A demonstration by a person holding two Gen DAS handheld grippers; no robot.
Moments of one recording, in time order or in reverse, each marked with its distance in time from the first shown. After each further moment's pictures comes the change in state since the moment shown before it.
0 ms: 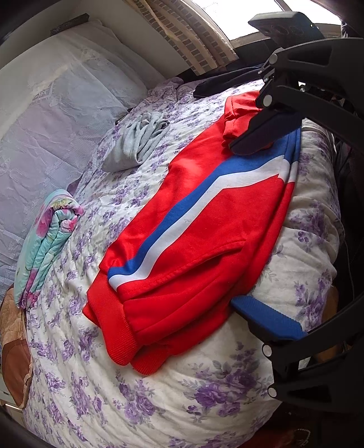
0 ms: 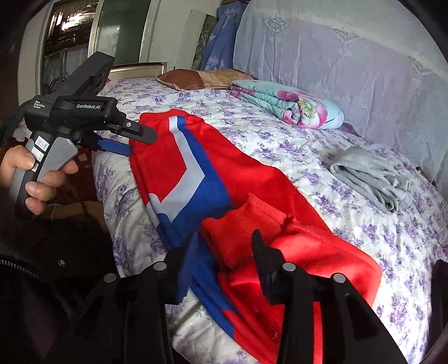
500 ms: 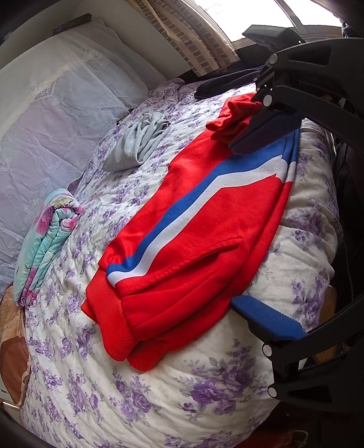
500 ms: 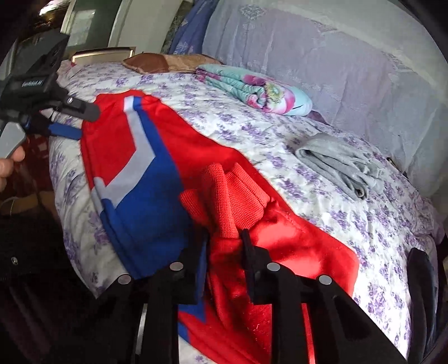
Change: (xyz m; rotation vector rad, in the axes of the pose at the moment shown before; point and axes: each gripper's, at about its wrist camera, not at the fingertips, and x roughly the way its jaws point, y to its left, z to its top) left arm -0.002 0.001 -0.002 -0.008 -0.003 -0.002; right arm 0.021 -0.025 -0.003 0.074 0.035 -0.199
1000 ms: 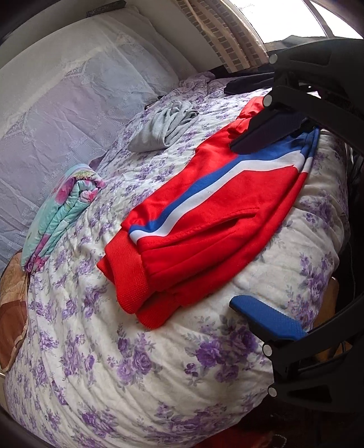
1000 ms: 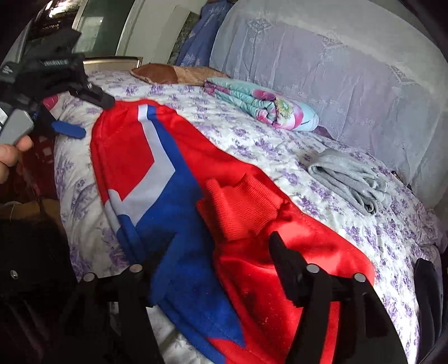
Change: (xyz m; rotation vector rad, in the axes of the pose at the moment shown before) left arm -0.013 0.025 0.008 -0.148 -0.074 0.048; right arm -0.010 0.030 -0.002 -0.042 -0.127 0.037
